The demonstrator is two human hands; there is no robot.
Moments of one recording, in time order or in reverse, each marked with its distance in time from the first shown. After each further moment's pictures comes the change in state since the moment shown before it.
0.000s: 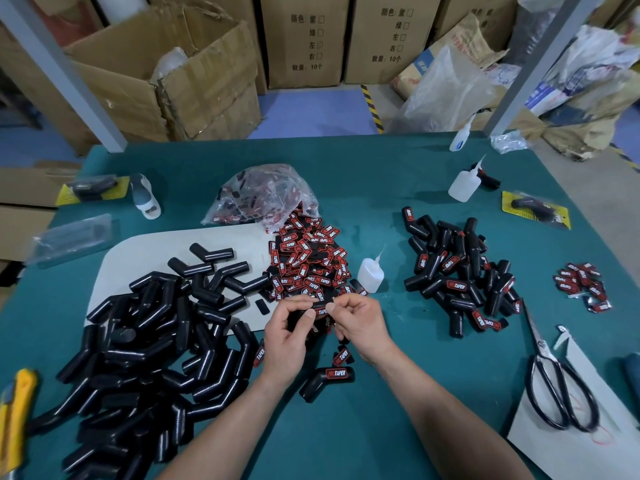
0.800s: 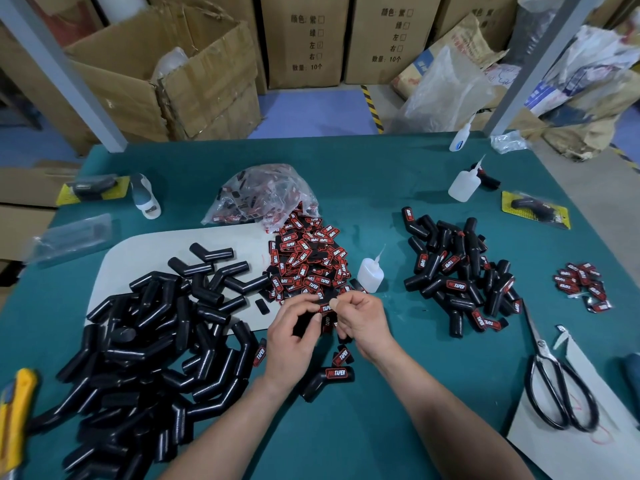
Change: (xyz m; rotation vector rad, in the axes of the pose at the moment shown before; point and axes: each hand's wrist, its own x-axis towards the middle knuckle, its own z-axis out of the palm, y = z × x) left_hand -0.004 0.005 0.002 0.255 -0.043 0.187; right_hand 0.002 -0.006 0.000 0.116 -0.006 0.038
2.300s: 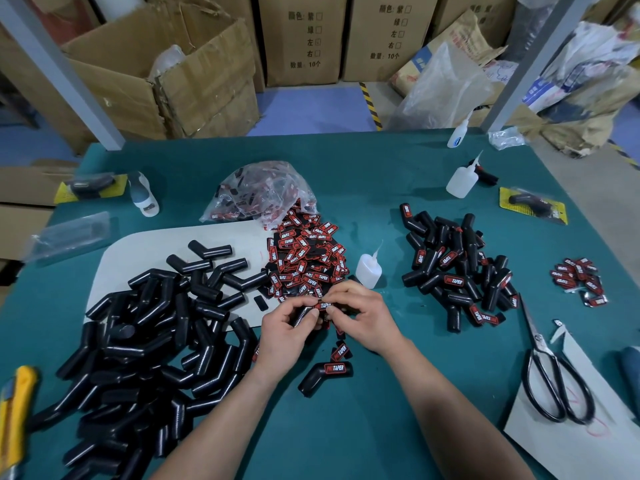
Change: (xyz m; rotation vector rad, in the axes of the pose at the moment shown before) left_hand 0.006 0.004 -0.007 -0.221 -0.062 -0.395; right_hand 0.000 -0.015 -0.023 -0.624 -0.187 -0.716
